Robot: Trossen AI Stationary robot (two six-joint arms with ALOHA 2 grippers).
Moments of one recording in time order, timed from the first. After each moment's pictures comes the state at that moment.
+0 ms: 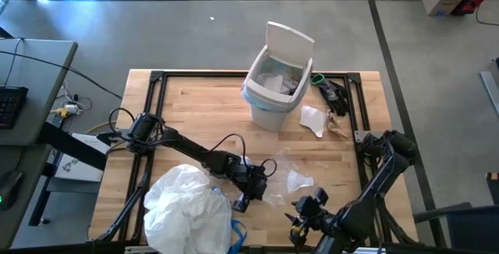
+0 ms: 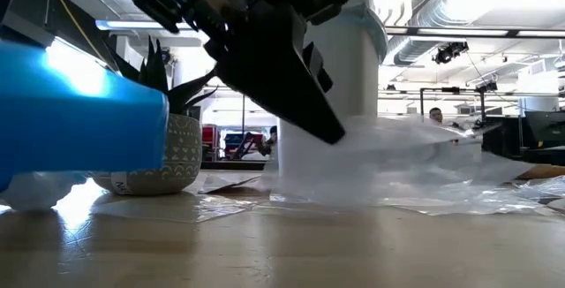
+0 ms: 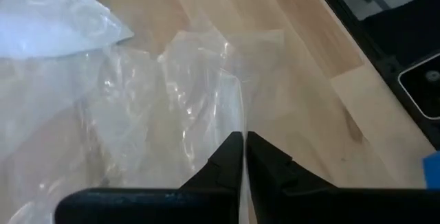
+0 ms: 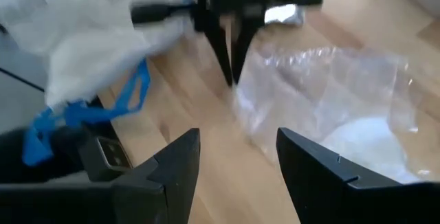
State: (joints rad) left arm -0.32 2.02 1.27 -0.06 0.21 -0.01; right arm 0.90 1.93 1.69 -1.09 0.73 1.48
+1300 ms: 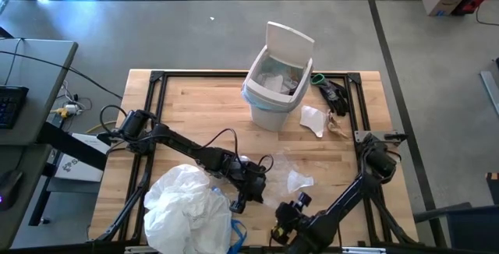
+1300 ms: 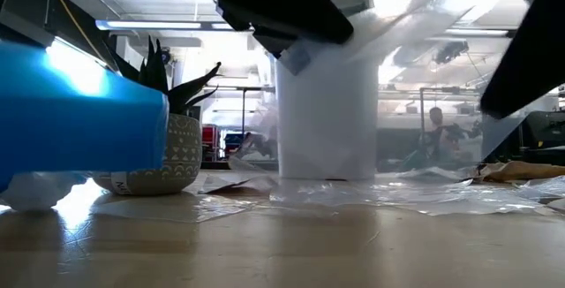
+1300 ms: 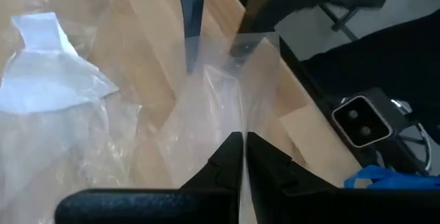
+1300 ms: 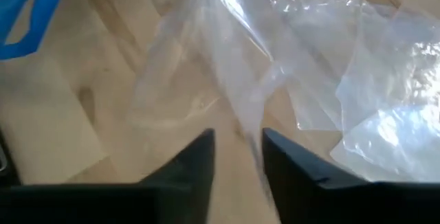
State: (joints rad) left arm -0.32 1.93 1.27 -0.04 0.27 -0.03; right arm 0.81 2.18 1.69 -0.99 0.63 1.35
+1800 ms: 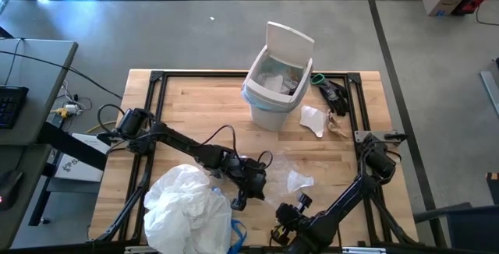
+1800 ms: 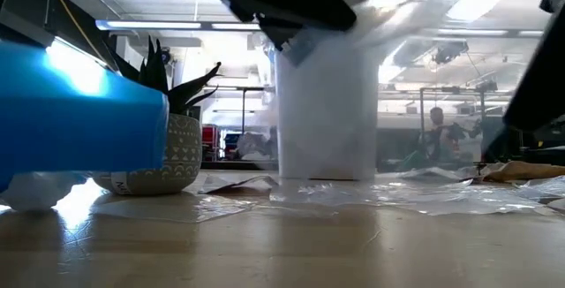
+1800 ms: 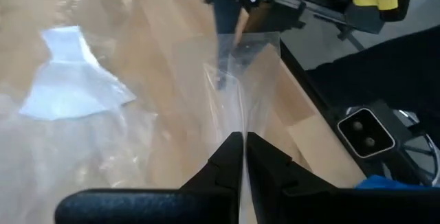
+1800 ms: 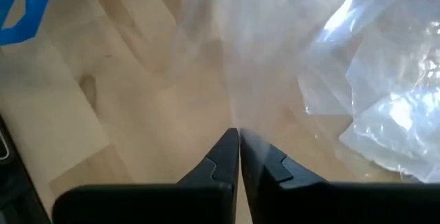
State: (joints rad) left arm -0.31 1.90 1.27 -0.04 0.25 -0.04; right arm 0.82 2.19 1.69 -0.99 0.59 1.38
